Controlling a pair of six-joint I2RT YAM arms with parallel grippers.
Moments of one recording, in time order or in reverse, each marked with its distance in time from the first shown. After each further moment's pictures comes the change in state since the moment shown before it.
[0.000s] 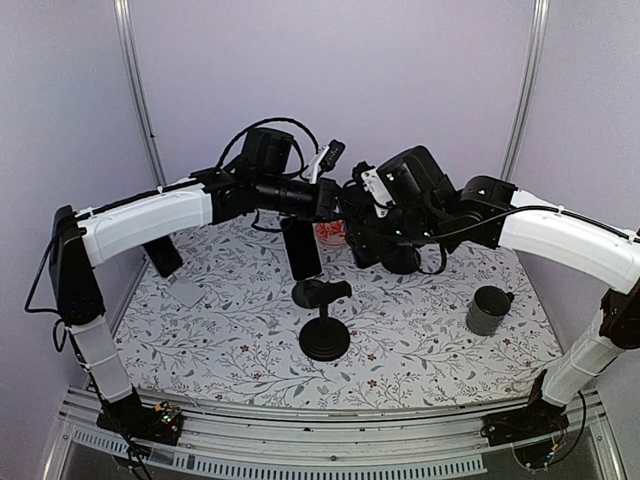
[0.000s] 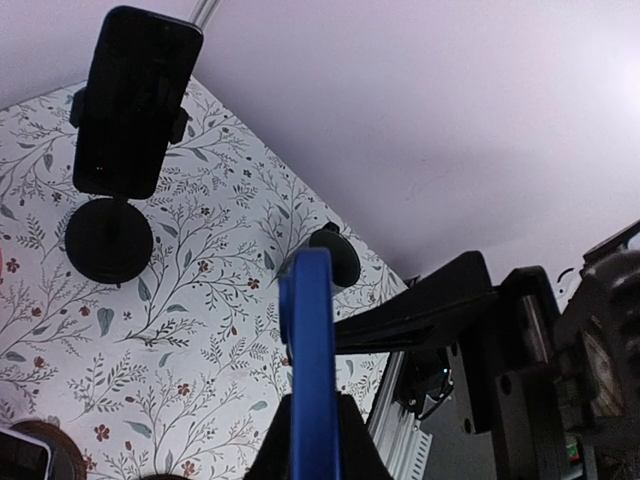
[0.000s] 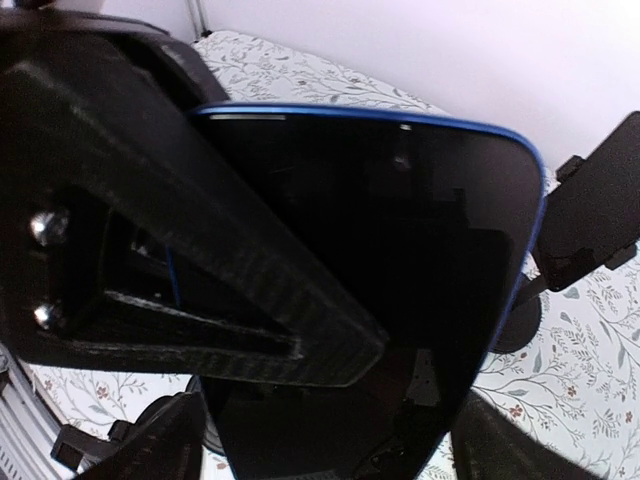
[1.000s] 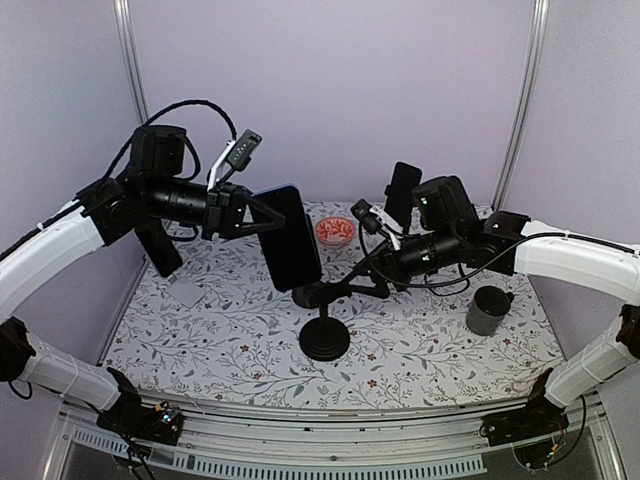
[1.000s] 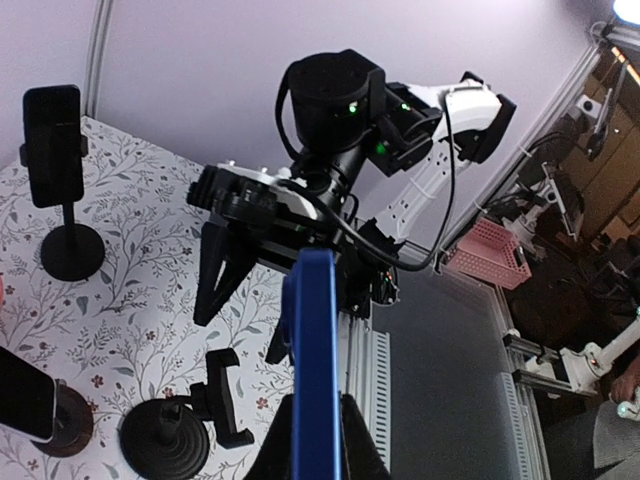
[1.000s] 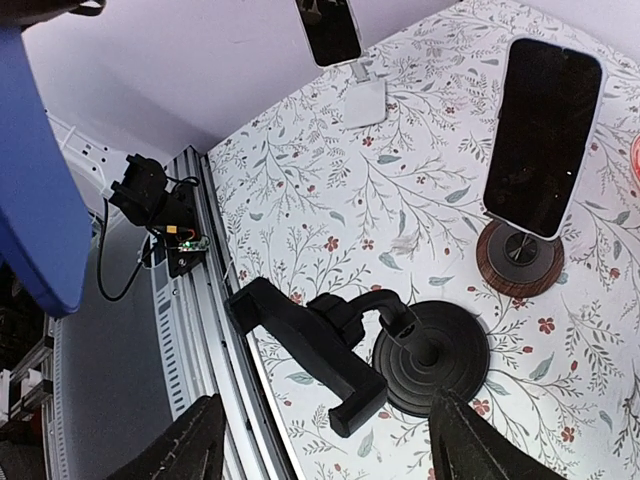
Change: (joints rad) left arm 0.122 -0.541 -0.326 -0.168 0.310 0.297; right arm -0.135 -0.152 -0.362 0.309 -0.814 -0.072
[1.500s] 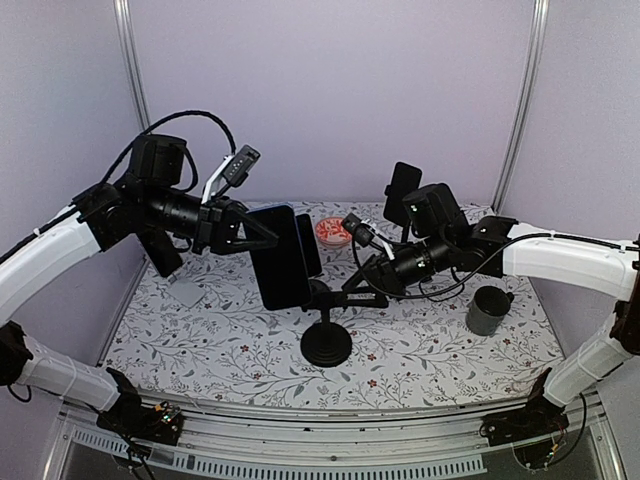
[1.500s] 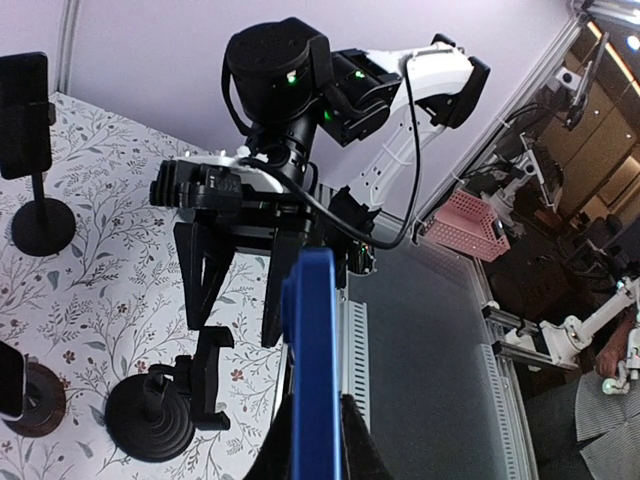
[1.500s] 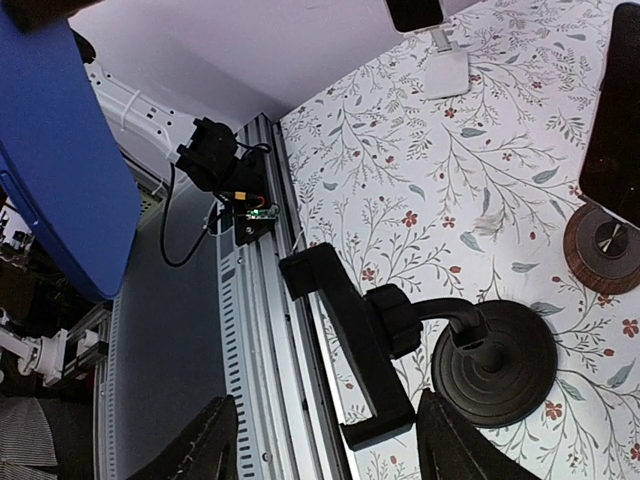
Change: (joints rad) left arm 0.000 -0.034 -0.042 -0.090 0.079 0.056; right arm 0.000 0.062 -0.014 0.027 -0.214 0.002
